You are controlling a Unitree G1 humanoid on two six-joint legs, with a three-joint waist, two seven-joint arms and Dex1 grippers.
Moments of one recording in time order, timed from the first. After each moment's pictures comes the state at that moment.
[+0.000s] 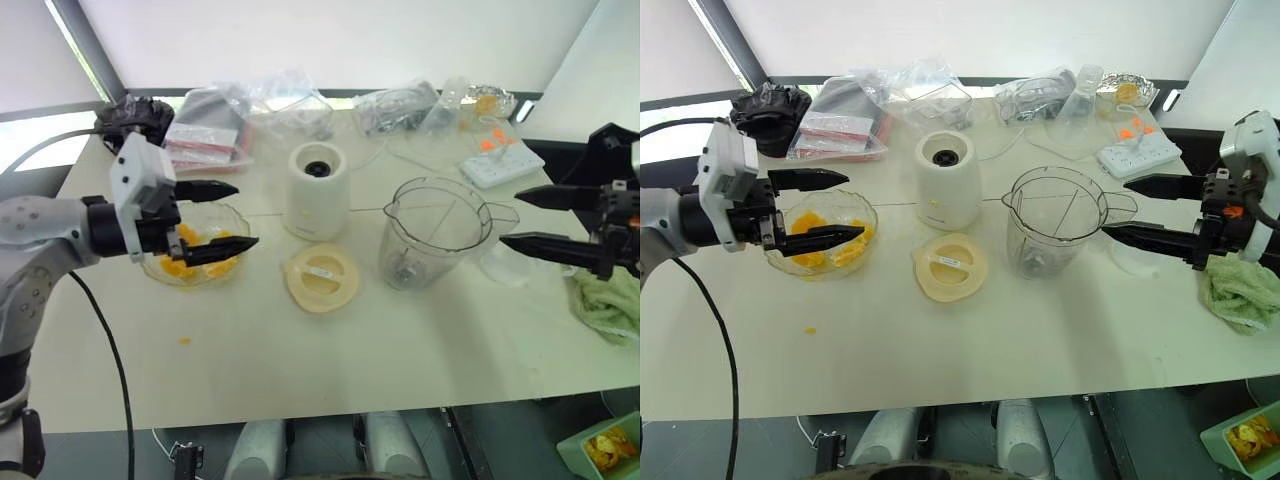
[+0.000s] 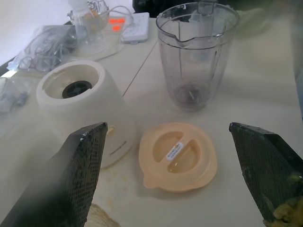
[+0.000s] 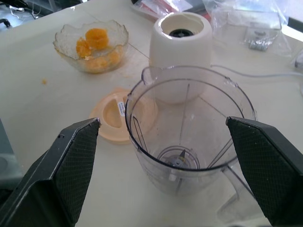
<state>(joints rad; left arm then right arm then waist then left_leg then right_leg) -0.42 0.99 0.25 -0.41 -0.74 0.72 -1.01 -0.25 -1.21 -0.53 -0.27 0.88 0.86 1.12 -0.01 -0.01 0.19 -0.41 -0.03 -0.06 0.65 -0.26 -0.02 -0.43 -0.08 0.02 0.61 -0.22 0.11</state>
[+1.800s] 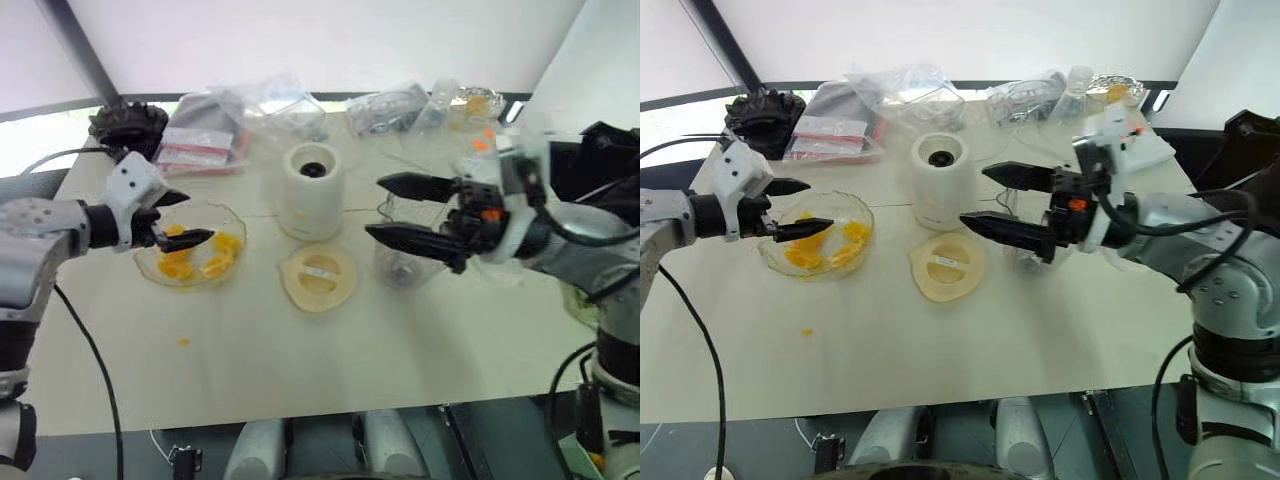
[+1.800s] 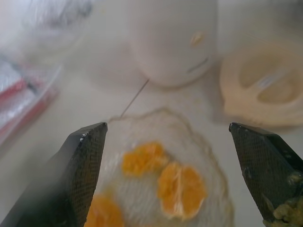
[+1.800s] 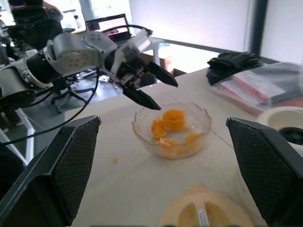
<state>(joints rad) -0.52 1.02 0.01 0.11 -0.35 0.46 -1.00 -0.60 -0.71 -0.17 -0.48 1.11 0.94 0.68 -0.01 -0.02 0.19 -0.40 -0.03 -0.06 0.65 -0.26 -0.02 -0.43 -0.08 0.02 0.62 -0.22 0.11</state>
